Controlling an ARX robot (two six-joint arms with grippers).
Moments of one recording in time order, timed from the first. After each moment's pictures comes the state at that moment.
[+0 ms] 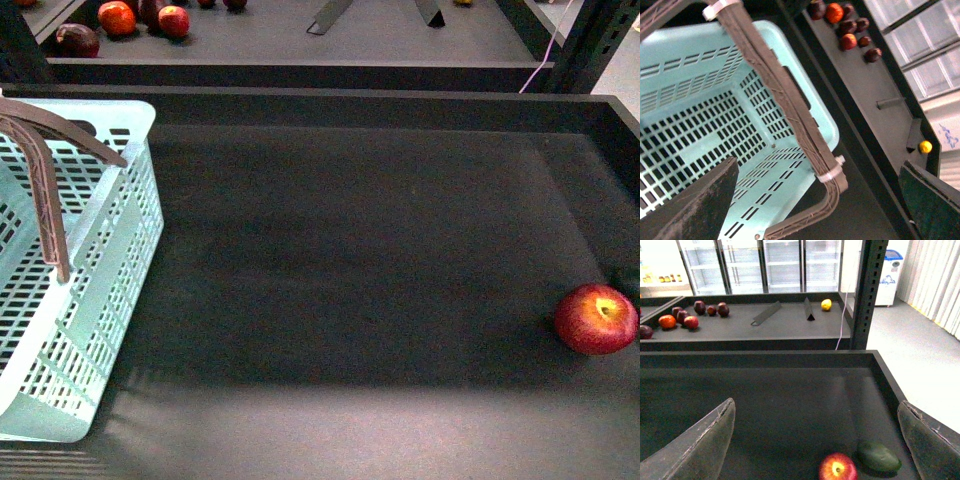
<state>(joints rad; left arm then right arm) 0.11 1.14 0.49 0.20 -0.14 -0.99 0.00 0.00 0.02 0.00 0.00 0.00</state>
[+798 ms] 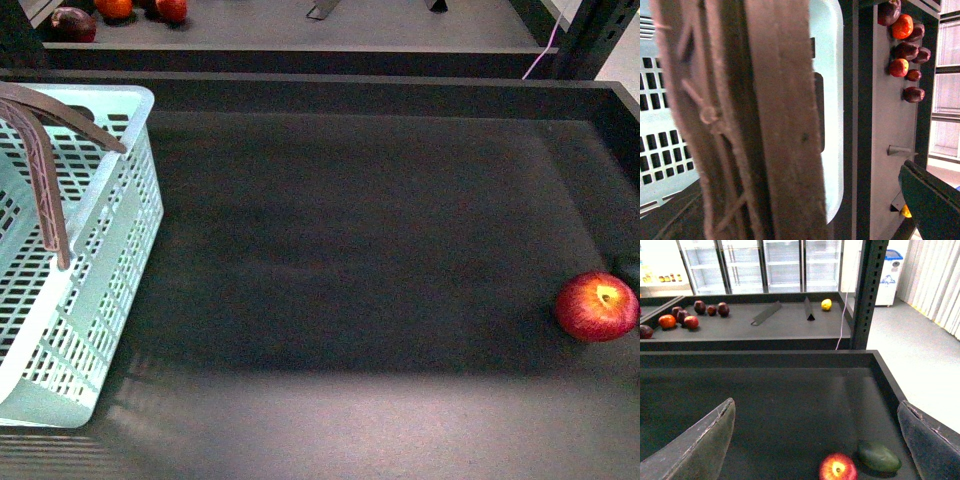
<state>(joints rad) 0.15 1.86 0.99 0.24 -0.13 -1.36 0.00 0.00 0.02 0.00 0.00 0.00</state>
